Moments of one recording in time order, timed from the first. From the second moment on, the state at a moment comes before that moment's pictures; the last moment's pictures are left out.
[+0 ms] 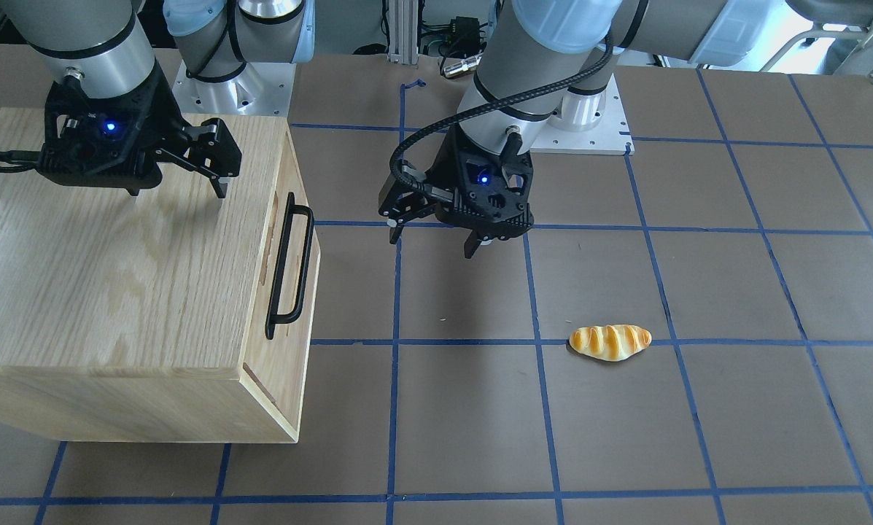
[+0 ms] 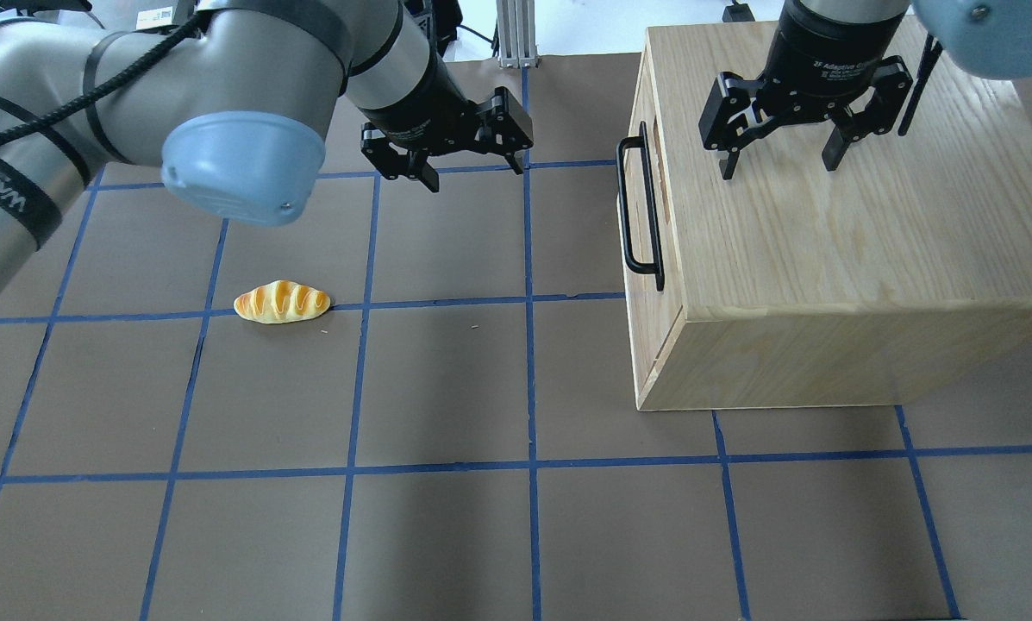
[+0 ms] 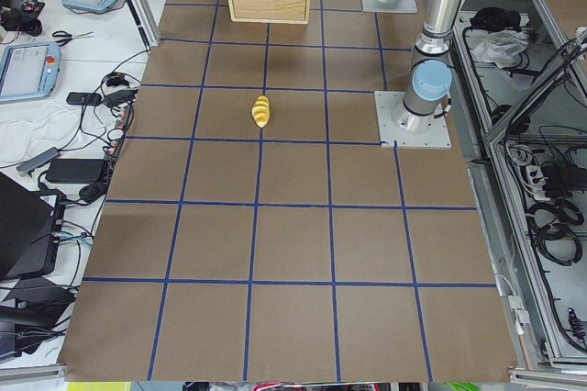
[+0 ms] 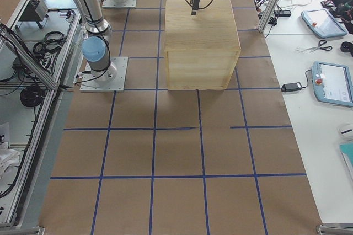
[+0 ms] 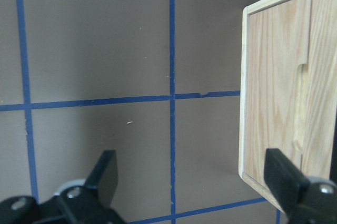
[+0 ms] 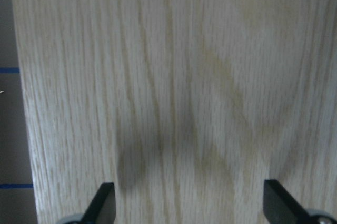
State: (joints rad) left arm -1.83 -1.76 -1.54 -1.19 1.32 -0.28; right arm 1.60 -1.49 1.43 -1.47 -1.61 0.02
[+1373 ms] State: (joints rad) left arm -1.95 -1.87 -1.54 -1.04 1.31 -0.40; right arm 1.60 -1.49 1.43 -1.47 -1.61 0.02
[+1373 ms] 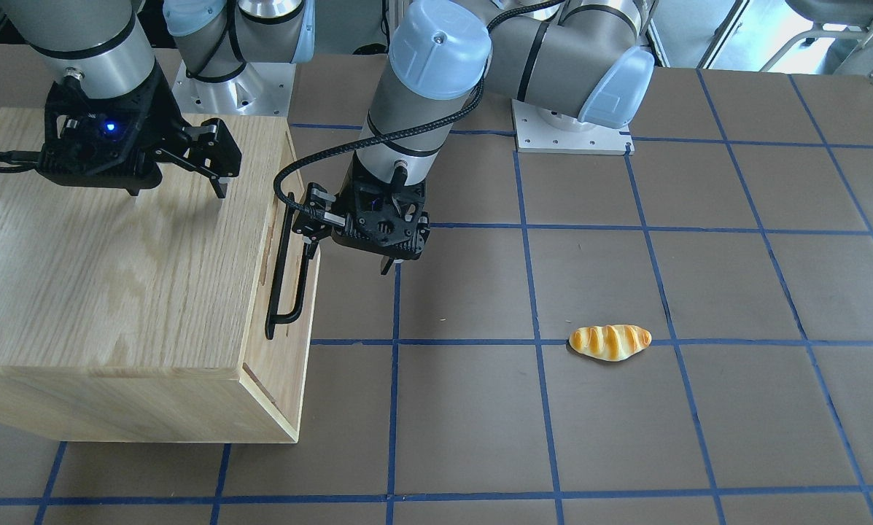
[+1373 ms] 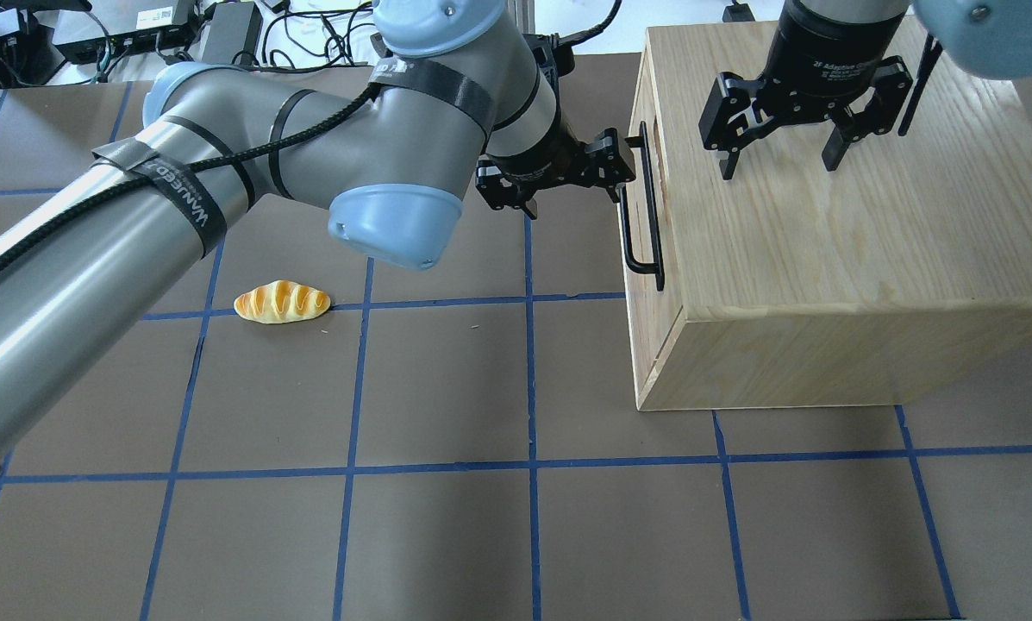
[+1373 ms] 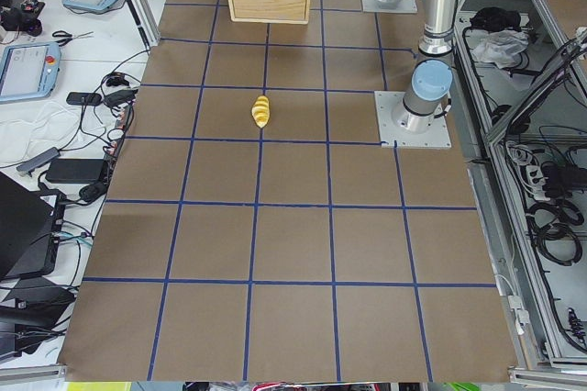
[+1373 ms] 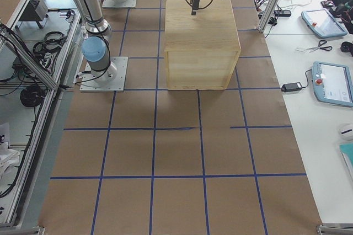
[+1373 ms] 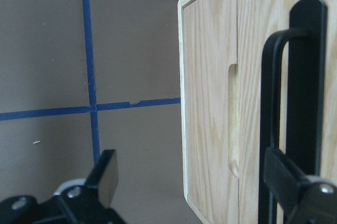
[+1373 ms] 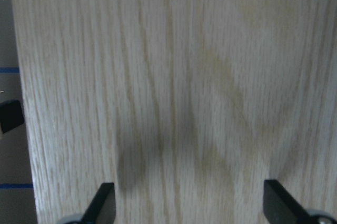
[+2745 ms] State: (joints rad) left arm -1.98 -1.91 -1.54 -0.96 1.31 -0.39; right arm 1.60 -1.49 1.43 -1.47 -1.61 0.02
